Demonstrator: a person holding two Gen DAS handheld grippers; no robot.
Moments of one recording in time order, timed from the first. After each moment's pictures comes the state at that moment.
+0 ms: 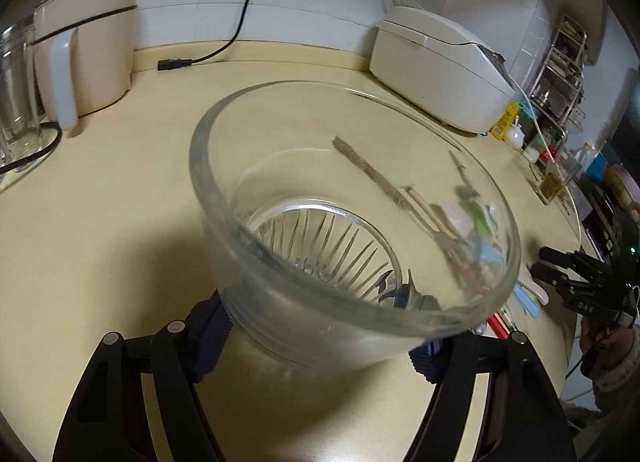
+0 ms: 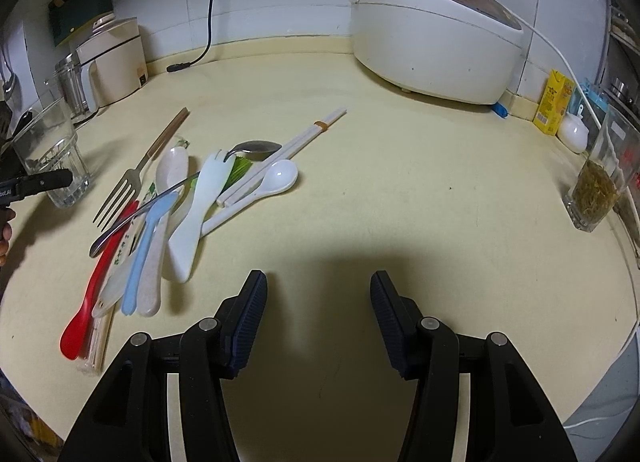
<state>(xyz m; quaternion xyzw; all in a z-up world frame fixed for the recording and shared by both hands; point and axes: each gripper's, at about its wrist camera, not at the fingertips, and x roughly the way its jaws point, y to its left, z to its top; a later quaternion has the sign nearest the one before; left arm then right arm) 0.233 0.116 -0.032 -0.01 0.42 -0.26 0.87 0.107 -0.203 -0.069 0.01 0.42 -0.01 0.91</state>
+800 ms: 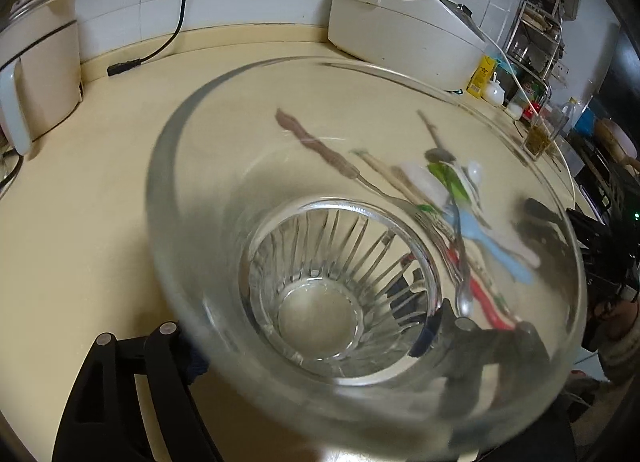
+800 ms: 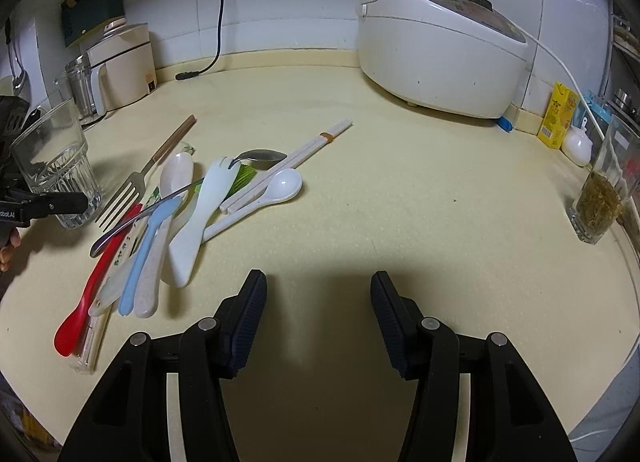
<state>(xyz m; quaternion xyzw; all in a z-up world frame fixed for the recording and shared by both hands) 0.226 0.062 -0.040 0.05 0.44 -0.29 0.85 0.104 -0.203 -0.073 0.01 0.39 0.00 0.92</state>
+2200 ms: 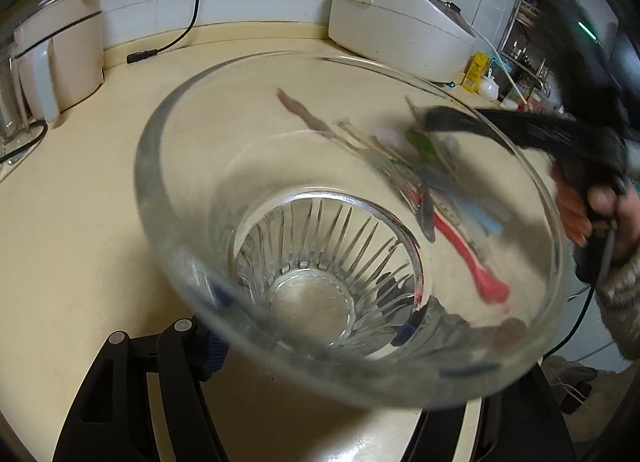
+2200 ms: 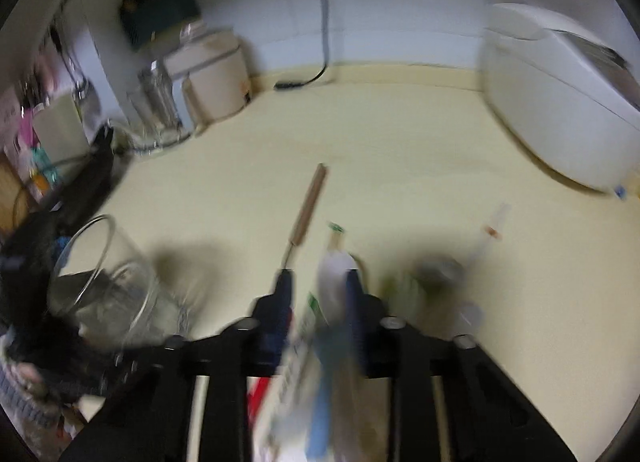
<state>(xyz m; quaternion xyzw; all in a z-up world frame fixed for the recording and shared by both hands) 0.165 0.080 -0.041 0.05 0.44 -0.27 0.86 0.196 -0.106 -0.021 0.03 0.42 0.17 0.89</state>
